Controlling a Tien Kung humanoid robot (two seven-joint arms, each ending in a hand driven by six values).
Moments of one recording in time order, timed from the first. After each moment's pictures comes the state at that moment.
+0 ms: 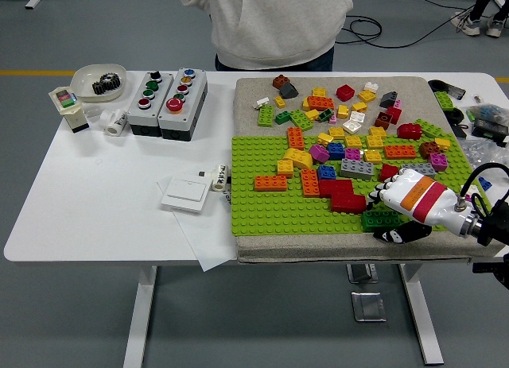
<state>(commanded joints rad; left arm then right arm) -0.06 0.08 -0.11 -0.32 -0.32 0.31 -0.09 0.58 -0.51 0.65 0.95 -2.27 -0.41 0.48</state>
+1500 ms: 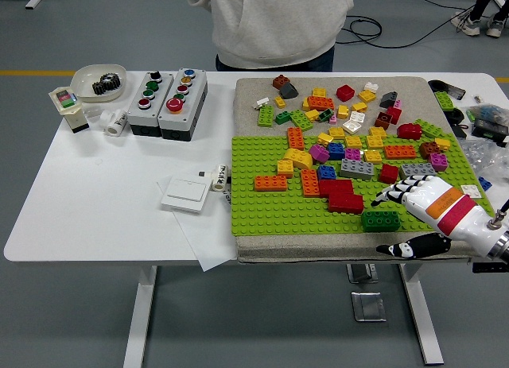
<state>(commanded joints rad) -0.05 0.09 -0.12 -0.32 -0.29 0.31 -0.08 0.29 -0.66 0.89 1.36 -2.15 -0.31 0.39</state>
